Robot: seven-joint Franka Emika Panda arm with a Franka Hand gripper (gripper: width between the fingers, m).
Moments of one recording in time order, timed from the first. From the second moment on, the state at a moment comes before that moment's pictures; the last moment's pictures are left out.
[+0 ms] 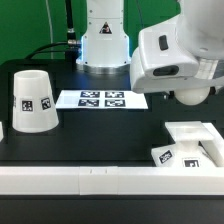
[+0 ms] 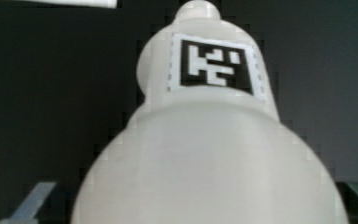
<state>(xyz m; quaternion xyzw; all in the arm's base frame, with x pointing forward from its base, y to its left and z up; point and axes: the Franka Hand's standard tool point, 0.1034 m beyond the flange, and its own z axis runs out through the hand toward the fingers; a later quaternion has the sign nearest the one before) 0.555 0.103 0.079 -0.95 -0.03 0.30 0.07</state>
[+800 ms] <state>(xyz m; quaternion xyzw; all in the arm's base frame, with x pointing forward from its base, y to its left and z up) 0.607 0.074 0.145 -1.00 -0.07 0.01 0.06</state>
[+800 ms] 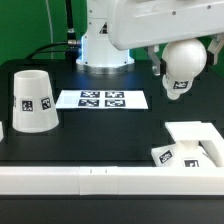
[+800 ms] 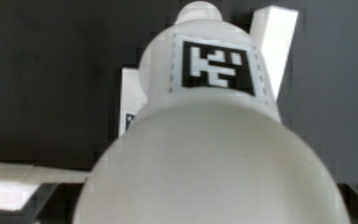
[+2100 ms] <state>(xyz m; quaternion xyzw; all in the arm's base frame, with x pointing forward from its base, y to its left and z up) 0.638 0.082 0.150 -0.97 -0.13 -0.20 0.02</state>
